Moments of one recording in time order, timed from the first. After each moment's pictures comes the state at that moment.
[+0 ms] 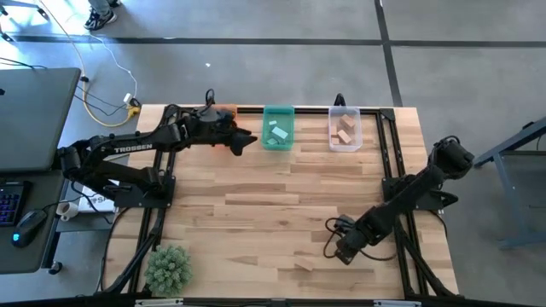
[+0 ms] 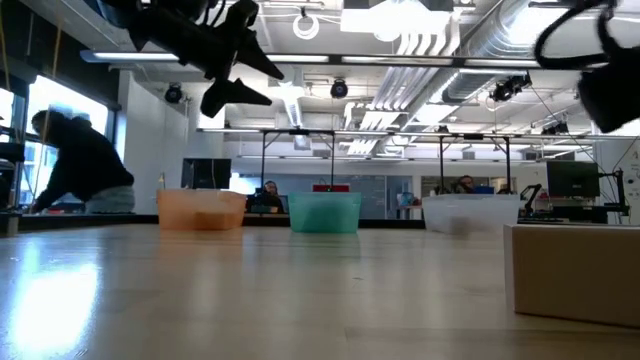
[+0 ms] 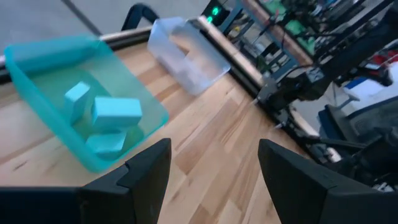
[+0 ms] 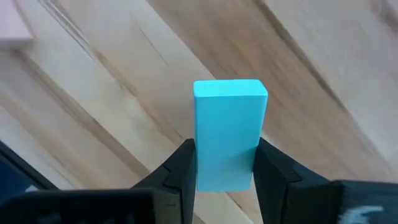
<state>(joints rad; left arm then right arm) 0.53 1.18 0.77 -0.01 0.14 -0.57 0.68 1.54 0.82 -0.62 -0.10 1.44</state>
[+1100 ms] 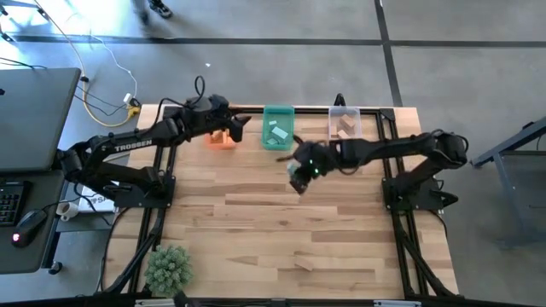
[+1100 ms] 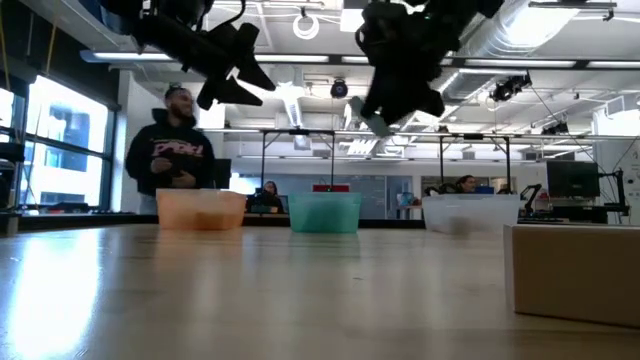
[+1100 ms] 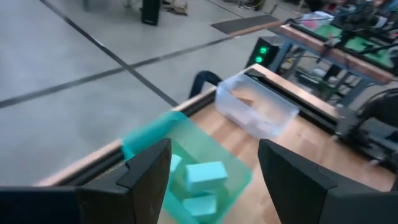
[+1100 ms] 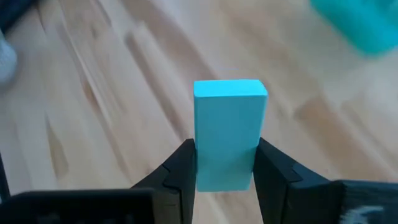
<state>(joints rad) 0.65 1.18 0.77 0.08 -0.04 -0.28 -0.04 1.54 1.15 -0.53 0.01 0.60</state>
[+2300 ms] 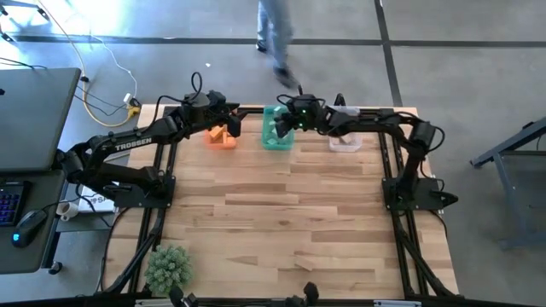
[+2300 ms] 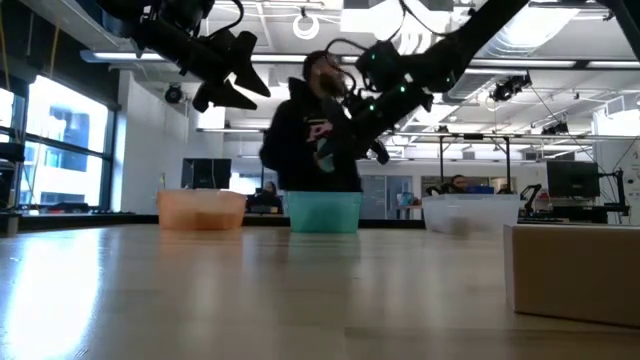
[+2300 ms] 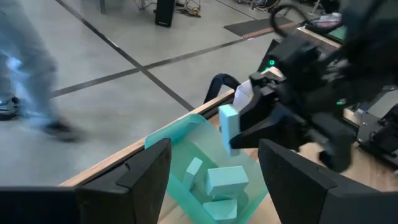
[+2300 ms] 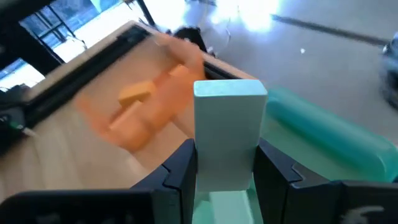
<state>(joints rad) 0.71 1.18 0.77 0.07 -0.04 -0.26 -0.49 1.83 1.16 0.18 0.01 0.36</state>
